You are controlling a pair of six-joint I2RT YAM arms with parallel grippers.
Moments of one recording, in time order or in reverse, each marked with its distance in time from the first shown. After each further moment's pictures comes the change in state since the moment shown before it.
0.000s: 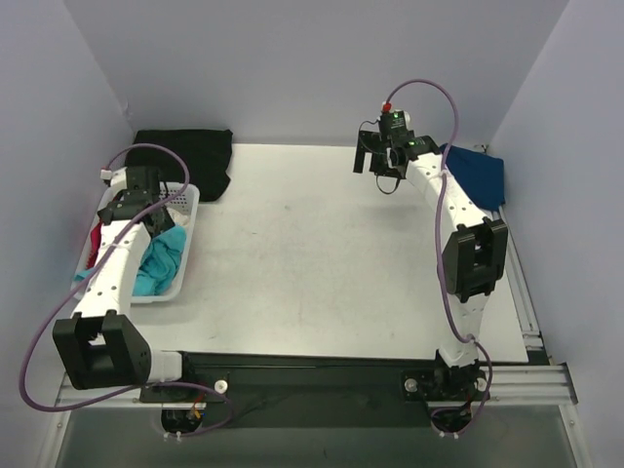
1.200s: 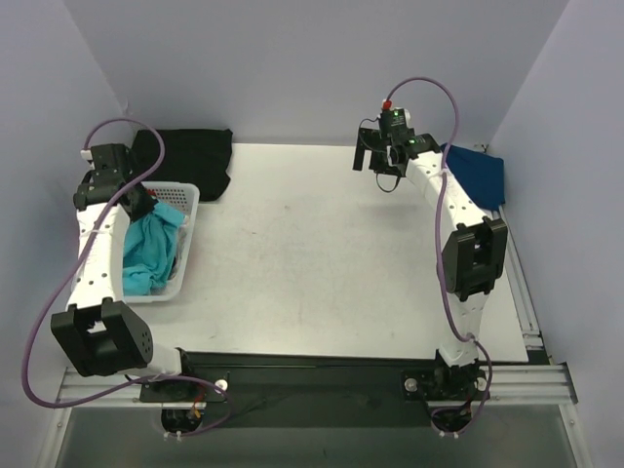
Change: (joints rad) left arm 0.155 0.086 0.166 -0.005 0.400 0.016; right arm 0.000 0.005 0.021 -0.004 -0.006 0.008
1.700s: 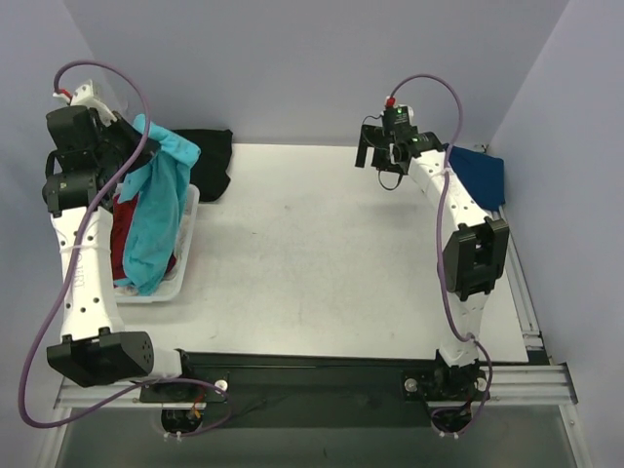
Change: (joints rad) left arm -0.002 -0.056 0.329 0.100 0.381 -0.009; right arm -0.009 0.006 0.023 -0.003 0.000 0.000
